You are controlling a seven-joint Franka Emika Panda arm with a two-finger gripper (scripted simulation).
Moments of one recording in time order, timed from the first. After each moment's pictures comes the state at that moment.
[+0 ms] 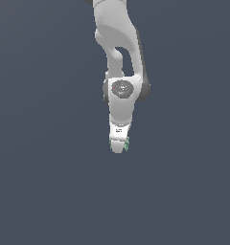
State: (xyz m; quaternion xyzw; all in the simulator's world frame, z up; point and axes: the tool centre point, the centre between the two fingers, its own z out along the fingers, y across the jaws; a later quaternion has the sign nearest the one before) arm -0.012 0.023 0.092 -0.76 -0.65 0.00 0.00
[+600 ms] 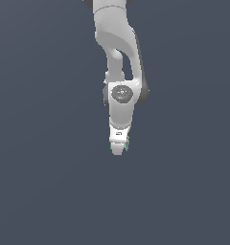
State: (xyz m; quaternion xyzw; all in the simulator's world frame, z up) arm -0.011 0.022 0.075 -0.76 -0.65 0.00 0.00
